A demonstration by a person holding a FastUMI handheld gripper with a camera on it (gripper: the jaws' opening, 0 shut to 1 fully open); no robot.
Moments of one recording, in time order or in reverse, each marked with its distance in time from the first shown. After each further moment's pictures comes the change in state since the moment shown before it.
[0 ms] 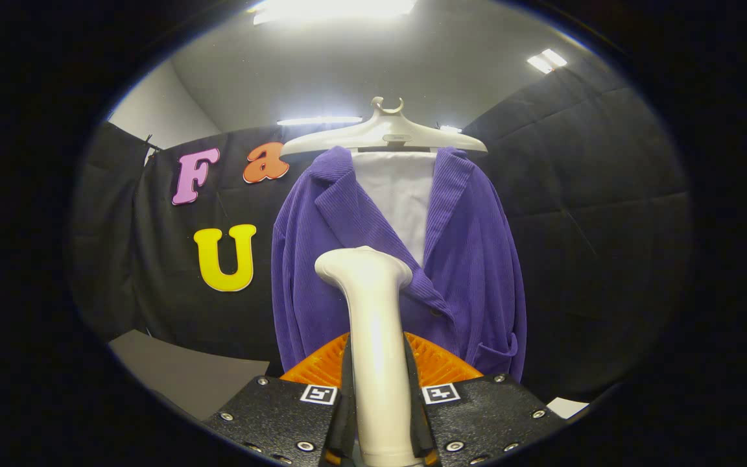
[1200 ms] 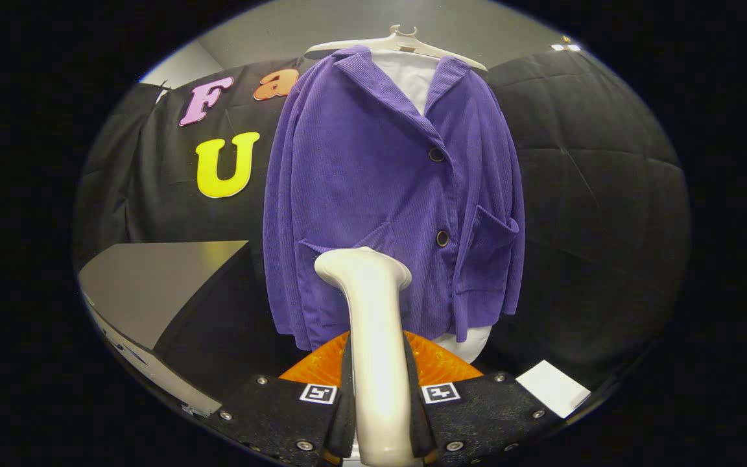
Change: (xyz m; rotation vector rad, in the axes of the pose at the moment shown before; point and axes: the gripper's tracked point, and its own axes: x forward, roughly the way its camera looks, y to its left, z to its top) arm -0.042 -0.011 -0.183 -0.077 0.278 -0.016
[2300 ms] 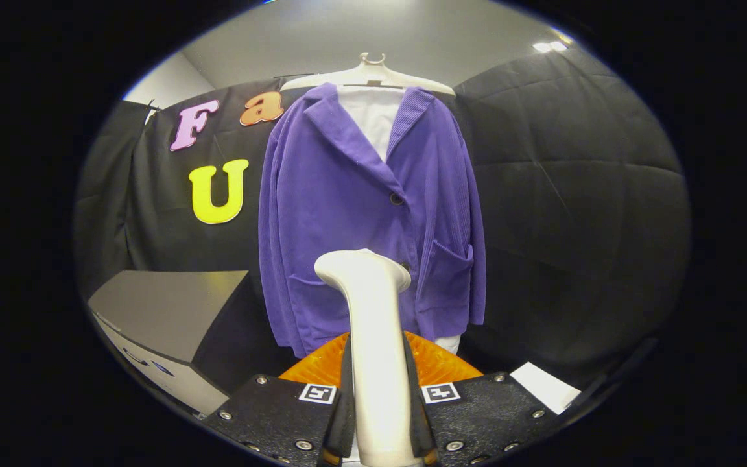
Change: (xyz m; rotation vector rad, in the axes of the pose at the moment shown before) arm -0.069 -0.042 0.064 0.060 -0.077 -0.034
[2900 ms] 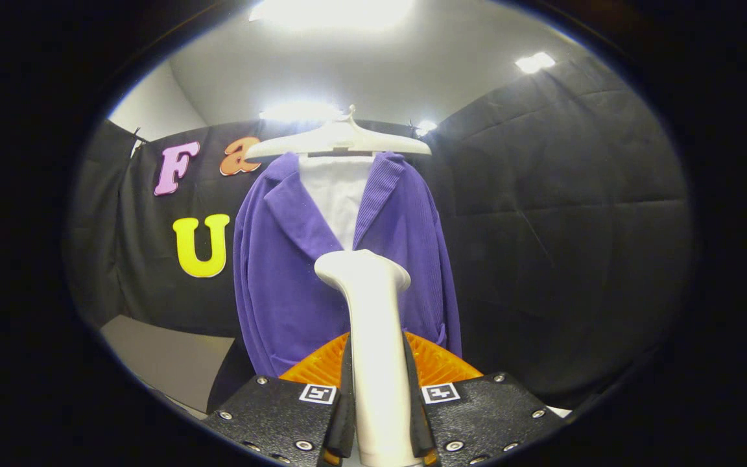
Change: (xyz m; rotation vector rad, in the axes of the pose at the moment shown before) arm 0.009 -0.042 0.128 0.046 -0.199 -0.052
